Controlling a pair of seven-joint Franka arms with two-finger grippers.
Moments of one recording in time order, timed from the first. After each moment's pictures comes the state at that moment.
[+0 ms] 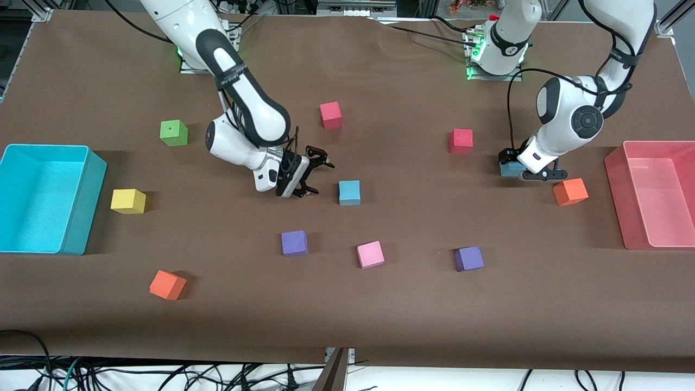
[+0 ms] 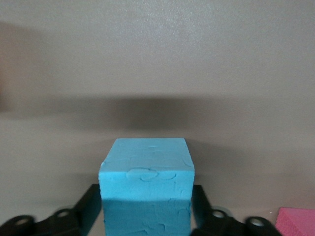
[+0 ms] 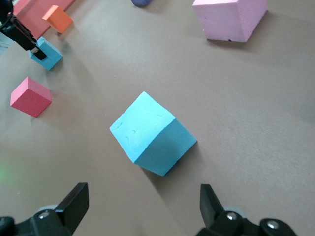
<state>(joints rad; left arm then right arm) -0.01 0.18 0.01 -2.52 -0.02 2.53 -0.02 0.47 0.56 0.17 -1.99 1.53 2.62 -1.57</state>
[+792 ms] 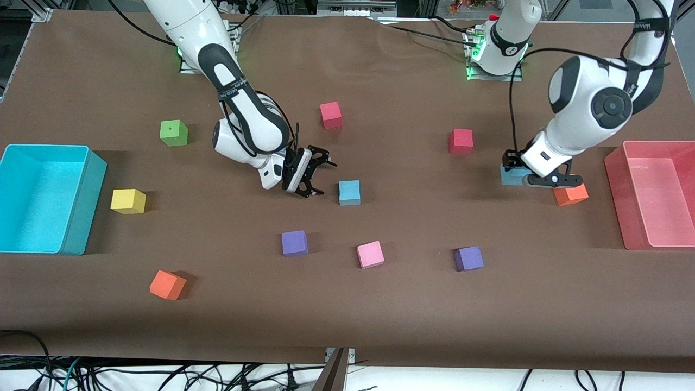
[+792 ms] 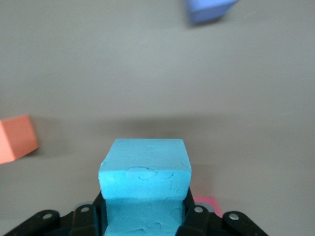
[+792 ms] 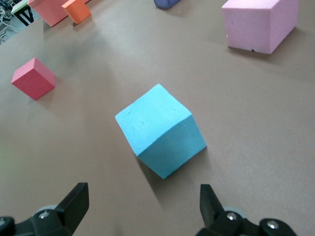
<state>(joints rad) -0.12 0.05 -0.09 -2.13 -0.02 2.11 -0.16 0.49 0.59 0.17 -1.98 1.66 2.62 -1.84</state>
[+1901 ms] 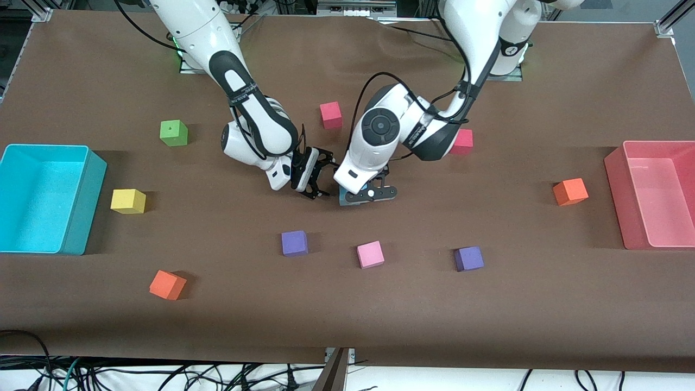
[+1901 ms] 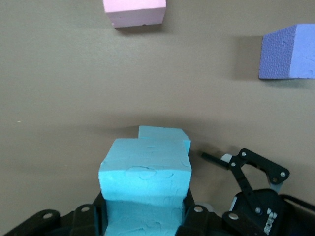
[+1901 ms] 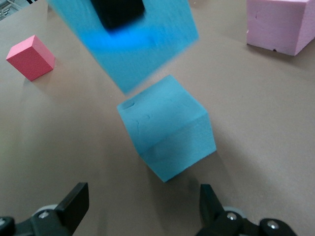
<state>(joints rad) -0.70 0.69 -0.02 -1.41 -0.16 2.11 -0.82 0.51 0.65 0.17 -1.93 1.66 2.65 -1.94</state>
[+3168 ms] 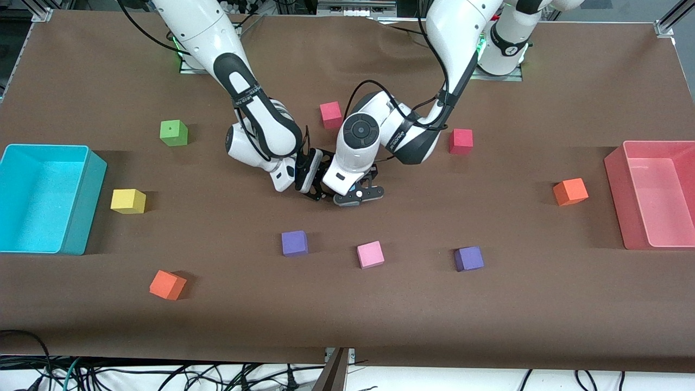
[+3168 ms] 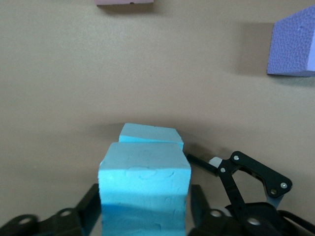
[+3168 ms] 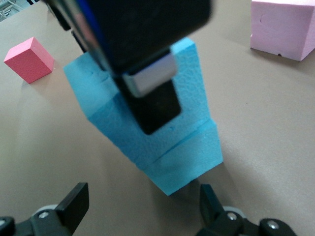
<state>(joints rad) -0.75 0.76 0.01 -1.38 -0.16 2.16 -0.88 0.52 0.67 0.17 -1.91 1.67 2.65 -1.94</state>
